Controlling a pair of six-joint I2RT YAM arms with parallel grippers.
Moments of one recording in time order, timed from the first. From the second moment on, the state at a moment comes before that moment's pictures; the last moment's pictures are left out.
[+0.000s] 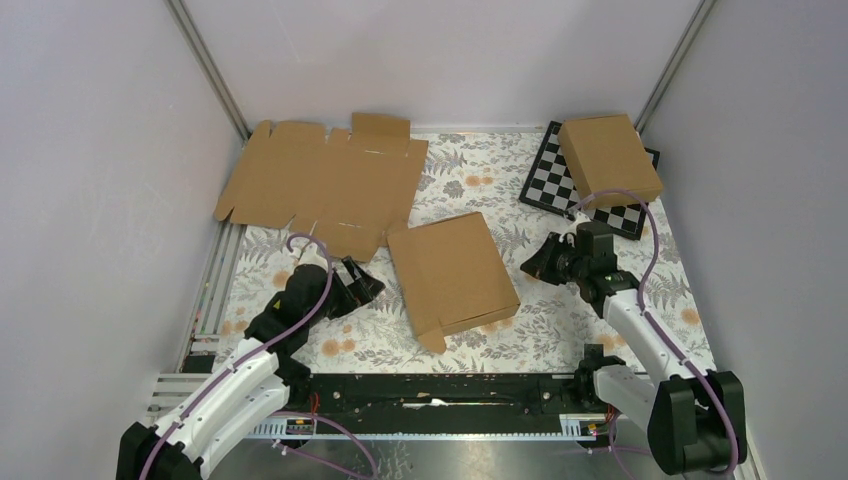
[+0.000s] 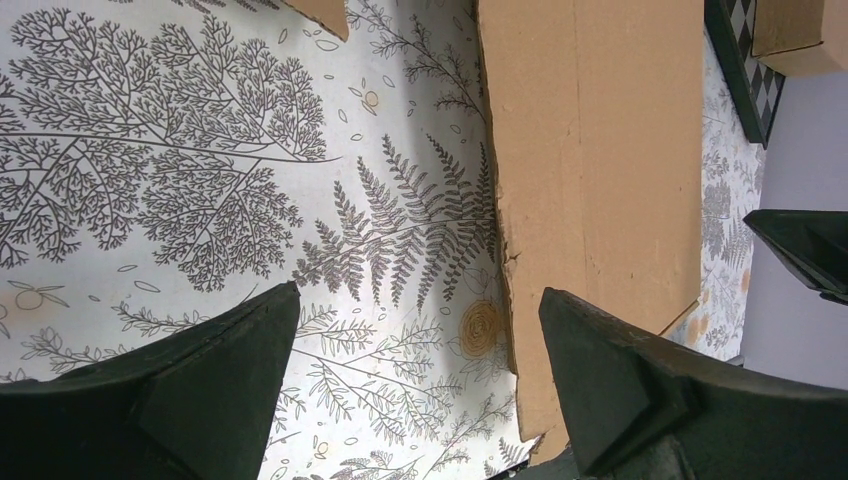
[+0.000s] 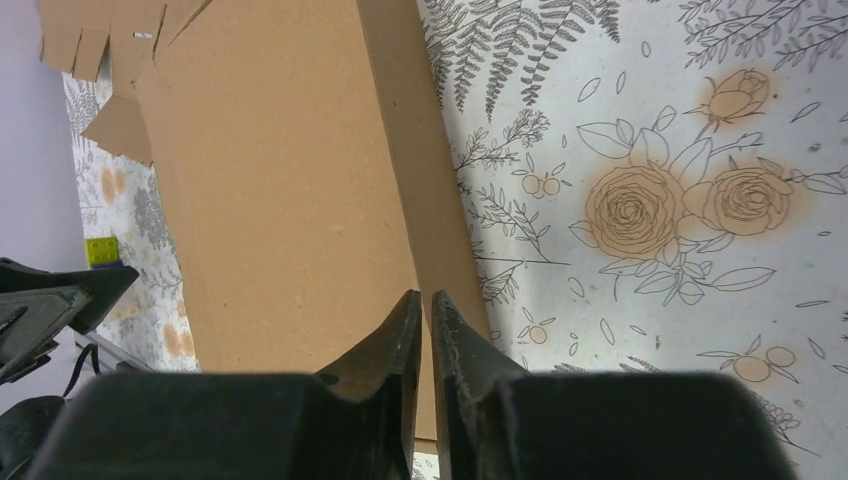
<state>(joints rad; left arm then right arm) -0.48 0.63 0.32 -0.29 0.03 -0.88 0.14 1.01 0.52 -0.23 -0.37 0.52</state>
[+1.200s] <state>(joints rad) -0.48 0.70 0.32 -0.25 0.05 -0.88 0.14 1.25 0.50 -0.04 -0.54 0.54</state>
